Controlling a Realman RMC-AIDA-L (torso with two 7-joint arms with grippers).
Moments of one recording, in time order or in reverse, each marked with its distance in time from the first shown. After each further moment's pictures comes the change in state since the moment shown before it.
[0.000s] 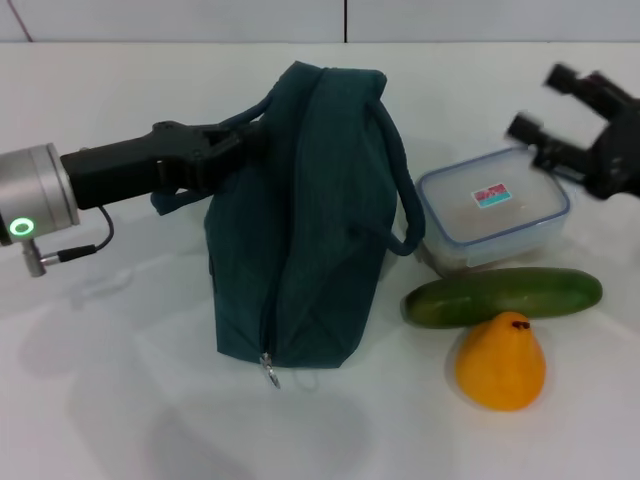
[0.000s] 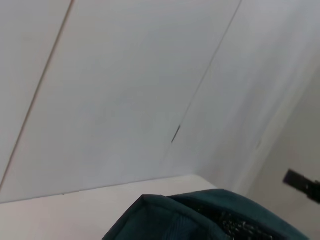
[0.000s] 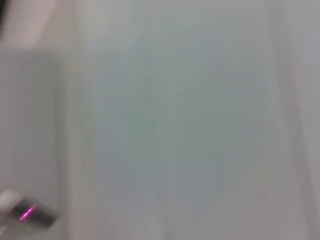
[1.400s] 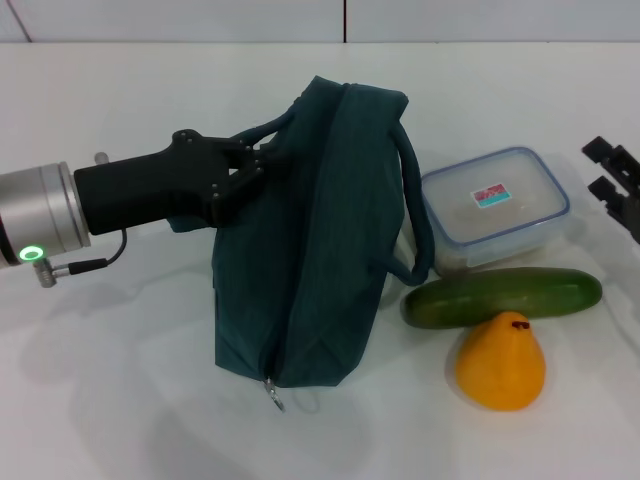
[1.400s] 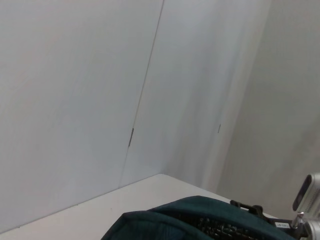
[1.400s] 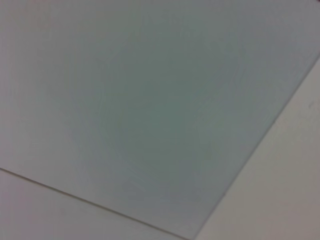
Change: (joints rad) left arm 0.004 -0.009 0.009 -0.024 -0.014 0.093 0.224; right arm 0.048 0.004 -0.026 0.439 0.345 0.262 0.617
